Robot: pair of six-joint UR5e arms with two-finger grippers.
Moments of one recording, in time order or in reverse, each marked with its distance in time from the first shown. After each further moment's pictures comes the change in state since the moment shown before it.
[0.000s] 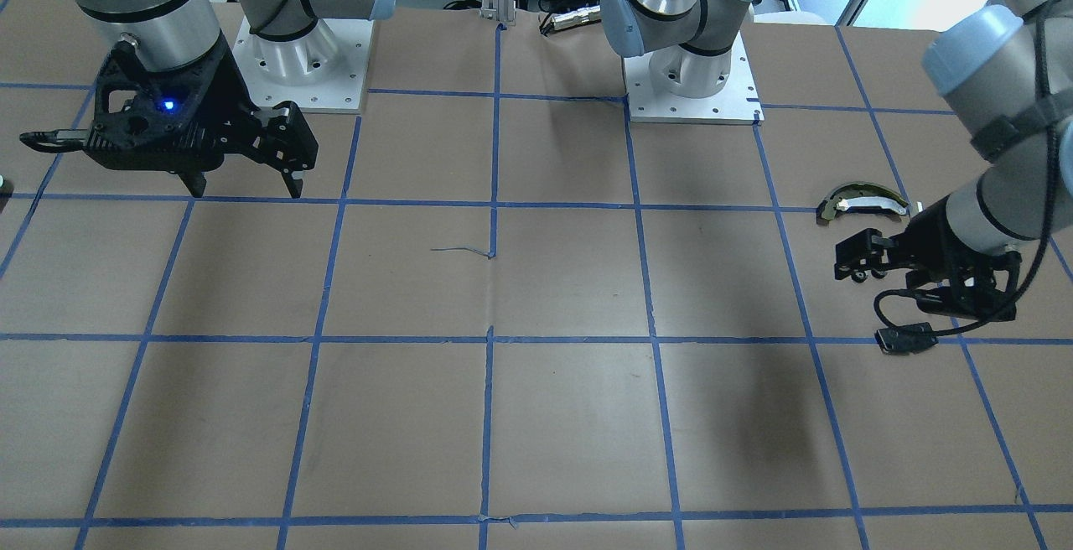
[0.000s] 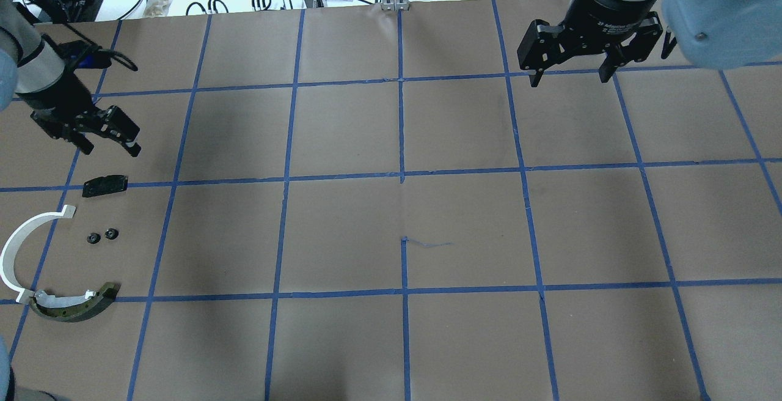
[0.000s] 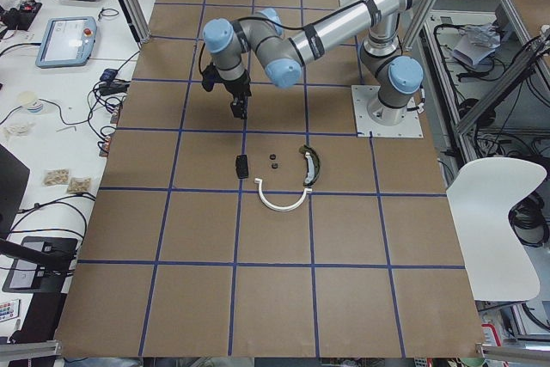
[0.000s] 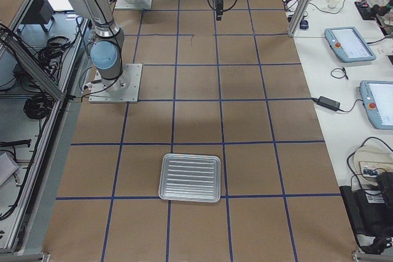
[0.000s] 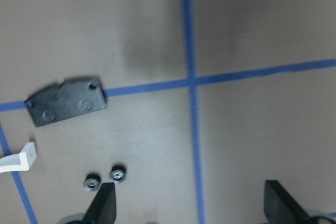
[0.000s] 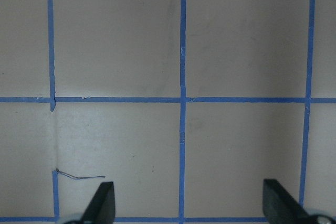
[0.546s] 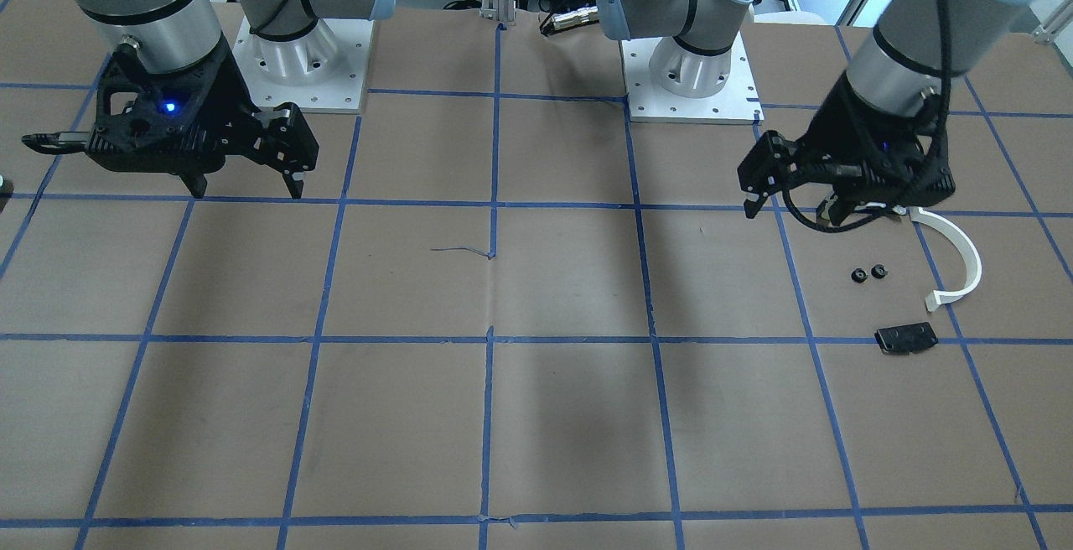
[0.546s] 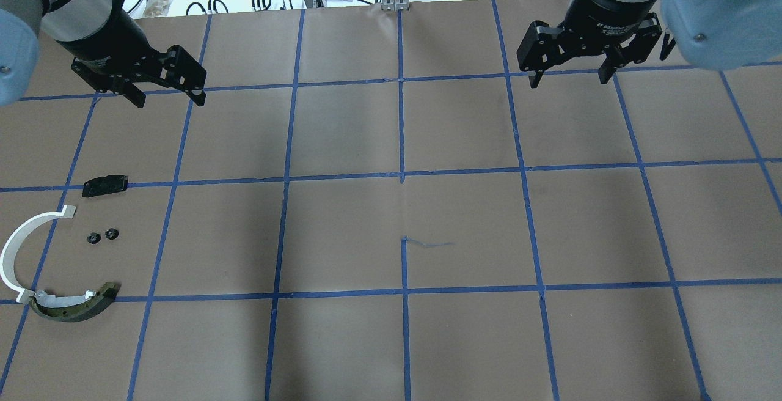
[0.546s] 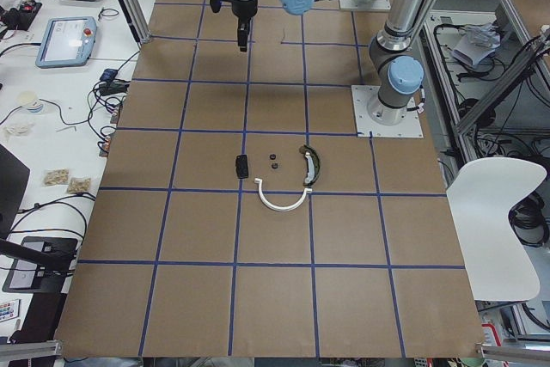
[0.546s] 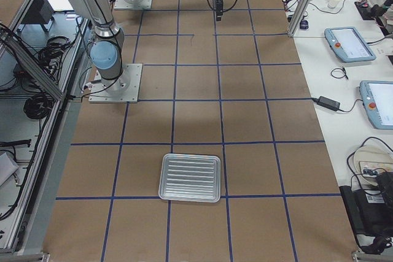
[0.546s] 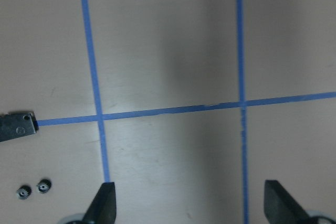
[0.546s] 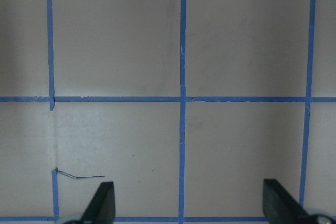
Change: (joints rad) left arm -0.237 0.218 0.013 -0.037 -0.078 -0.308; right arm 0.000 0.001 0.001 0.000 -0.001 0.000
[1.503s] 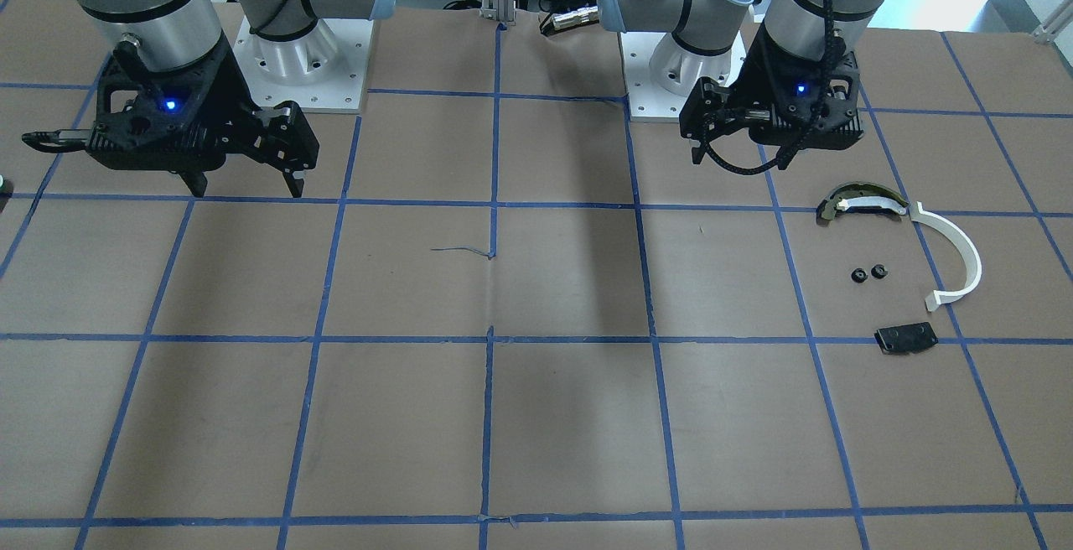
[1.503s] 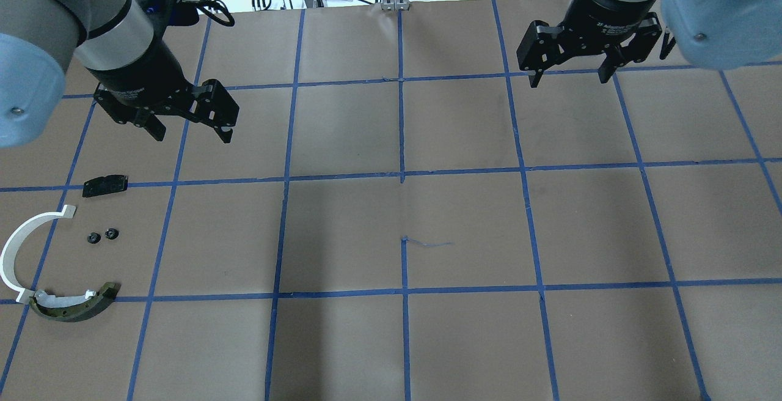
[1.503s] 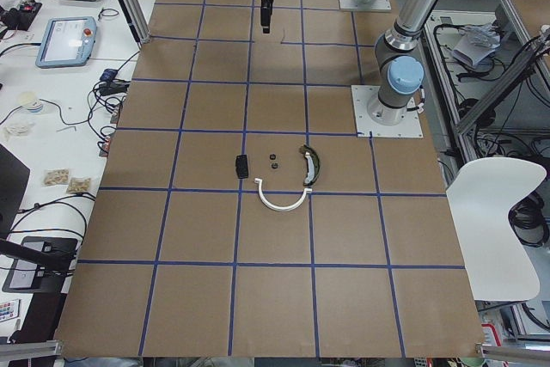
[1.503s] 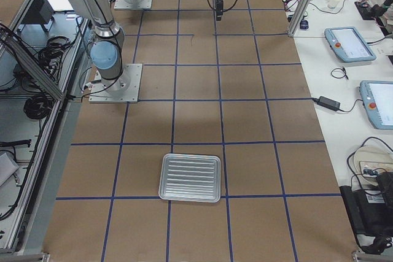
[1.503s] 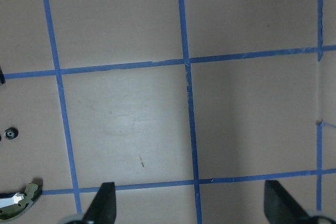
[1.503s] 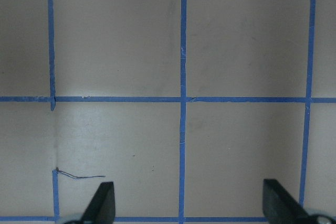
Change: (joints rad) left arm -0.085 0.060 -0.041 -0.116 0.078 -0.068; right arm 0.001 -0.001 -0.001 0.000 0.000 -0.001
